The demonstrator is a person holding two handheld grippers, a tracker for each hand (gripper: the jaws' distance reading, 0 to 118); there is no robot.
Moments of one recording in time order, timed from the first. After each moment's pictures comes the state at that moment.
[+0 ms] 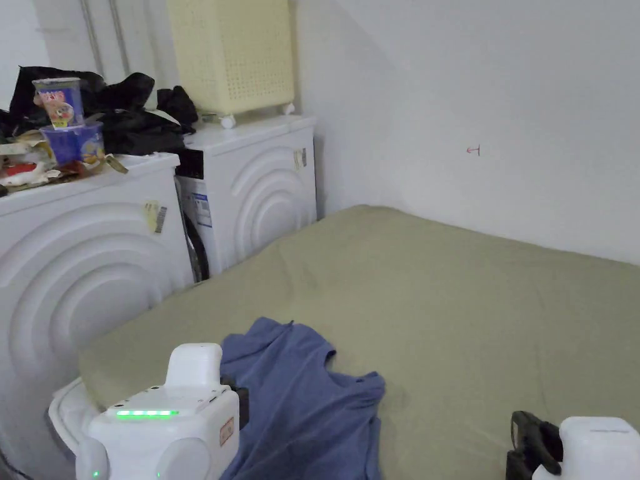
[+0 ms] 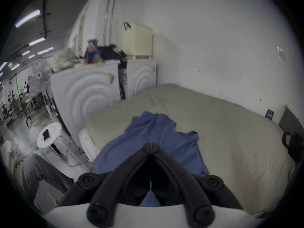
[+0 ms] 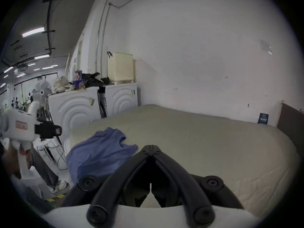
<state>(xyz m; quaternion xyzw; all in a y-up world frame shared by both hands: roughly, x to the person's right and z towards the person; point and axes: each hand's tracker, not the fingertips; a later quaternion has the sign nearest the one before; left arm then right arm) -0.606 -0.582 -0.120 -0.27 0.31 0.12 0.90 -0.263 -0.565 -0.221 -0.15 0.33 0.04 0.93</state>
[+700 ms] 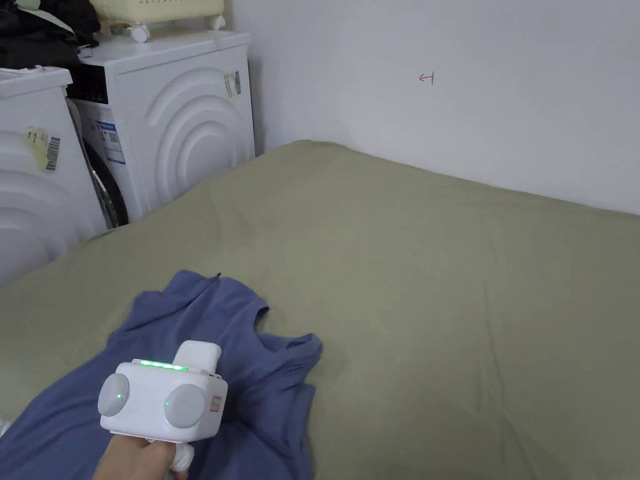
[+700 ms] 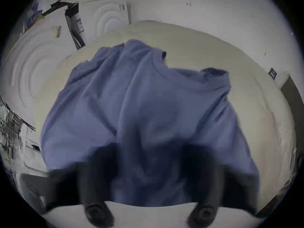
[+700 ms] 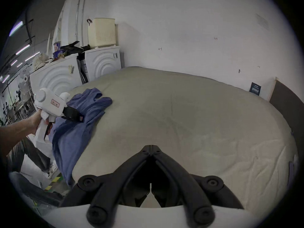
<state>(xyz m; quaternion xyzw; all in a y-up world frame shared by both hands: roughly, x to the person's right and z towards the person) -0.649 -0.706 -0.253 -0.45 0.24 0.09 0.86 -0.210 -0.641 -0.243 -0.27 0.27 0.07 0.92</state>
